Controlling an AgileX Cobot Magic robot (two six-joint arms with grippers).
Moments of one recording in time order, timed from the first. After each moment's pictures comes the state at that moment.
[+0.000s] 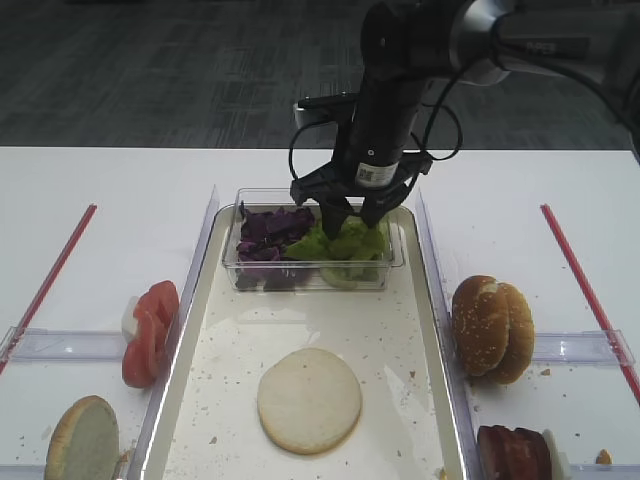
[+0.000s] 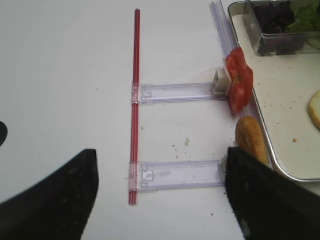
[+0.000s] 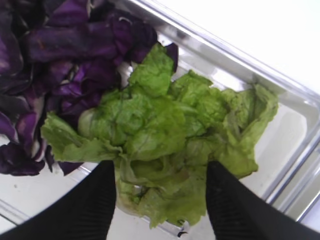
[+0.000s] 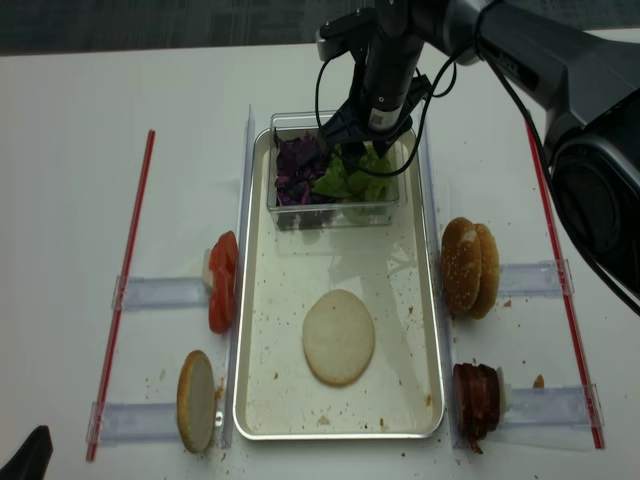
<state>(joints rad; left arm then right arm) 0.02 -0.02 -0.49 -0.01 1.19 -0.04 0.46 2.26 -1.90 0.20 1.08 -0.12</state>
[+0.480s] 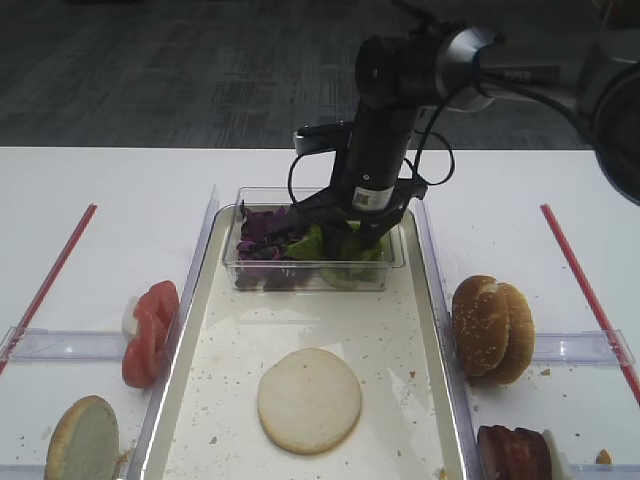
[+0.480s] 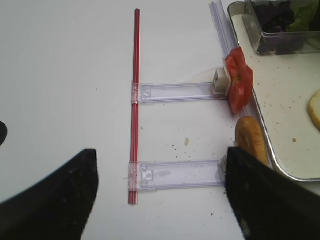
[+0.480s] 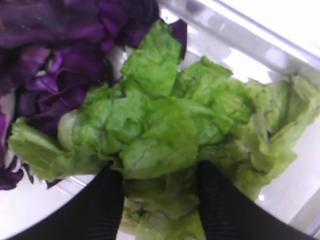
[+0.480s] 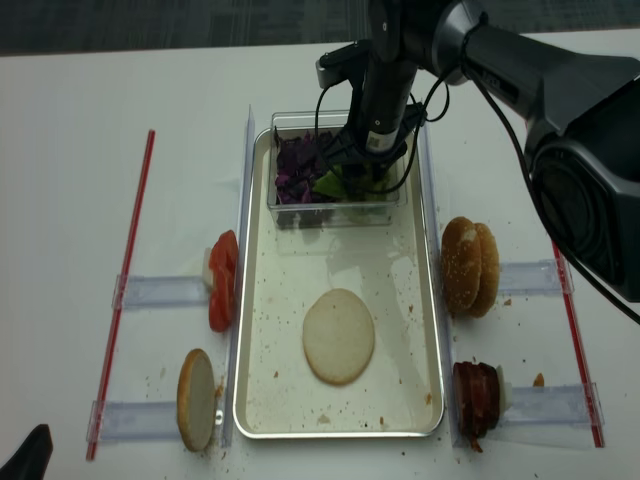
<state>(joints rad) 0.02 -0.02 -0.49 -0.01 1.19 -0.04 0.46 2.32 -1.90 0.23 1.08 -0.12</state>
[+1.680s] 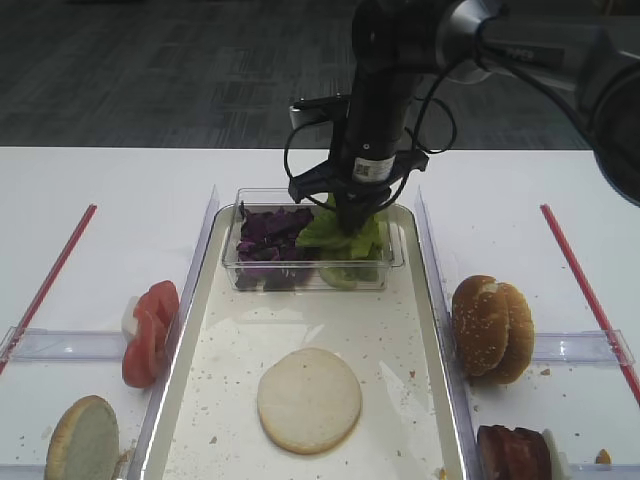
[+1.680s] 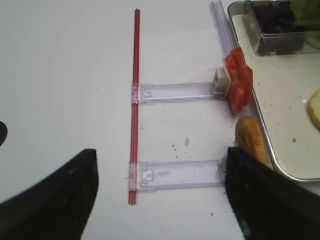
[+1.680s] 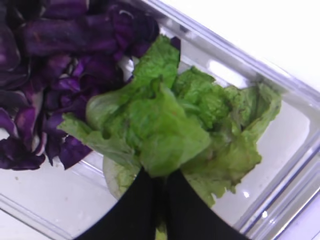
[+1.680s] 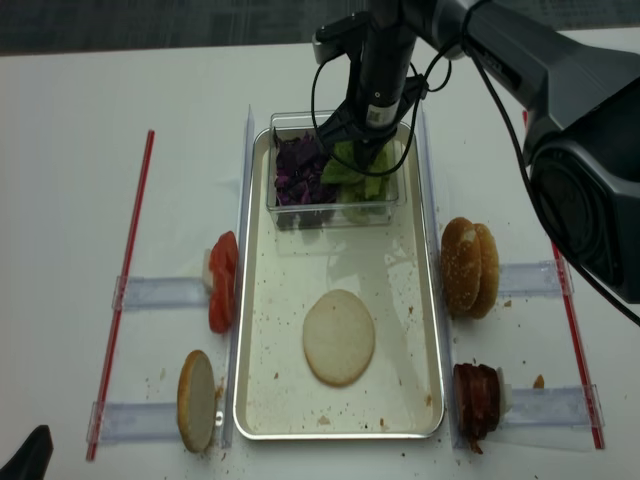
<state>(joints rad) 0.02 -0.02 -0.49 -0.01 1.19 -0.04 0.46 2.33 -2.03 0.20 1.22 -0.12</state>
